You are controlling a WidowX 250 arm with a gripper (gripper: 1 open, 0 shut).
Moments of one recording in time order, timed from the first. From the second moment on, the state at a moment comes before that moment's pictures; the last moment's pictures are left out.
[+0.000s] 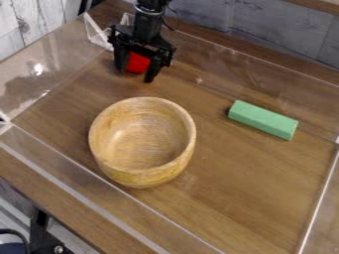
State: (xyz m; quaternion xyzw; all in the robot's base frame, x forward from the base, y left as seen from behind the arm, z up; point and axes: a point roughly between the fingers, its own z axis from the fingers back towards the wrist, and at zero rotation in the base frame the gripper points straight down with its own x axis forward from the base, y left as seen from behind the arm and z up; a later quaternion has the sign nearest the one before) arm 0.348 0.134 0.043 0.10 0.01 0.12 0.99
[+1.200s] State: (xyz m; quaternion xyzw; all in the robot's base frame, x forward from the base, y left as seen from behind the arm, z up) arm 0.354 0.118 0.074 0.12 0.04 0.19 0.97
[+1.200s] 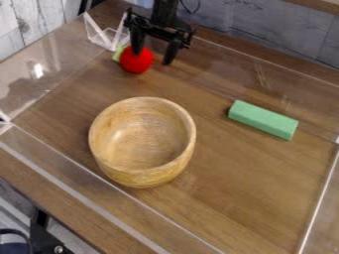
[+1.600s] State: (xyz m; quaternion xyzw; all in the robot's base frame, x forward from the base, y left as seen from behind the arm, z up) arm 0.347 0.127 0.064 0.12 0.04 0.22 0.97
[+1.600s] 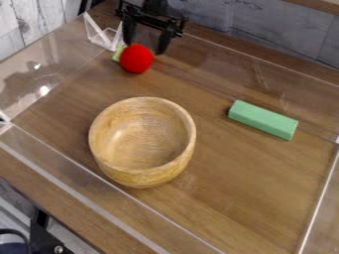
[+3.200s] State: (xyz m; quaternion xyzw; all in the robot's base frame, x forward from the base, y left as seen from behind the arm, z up) arm 0.269 0.105 0.073 0.10 0.09 0.29 0.95
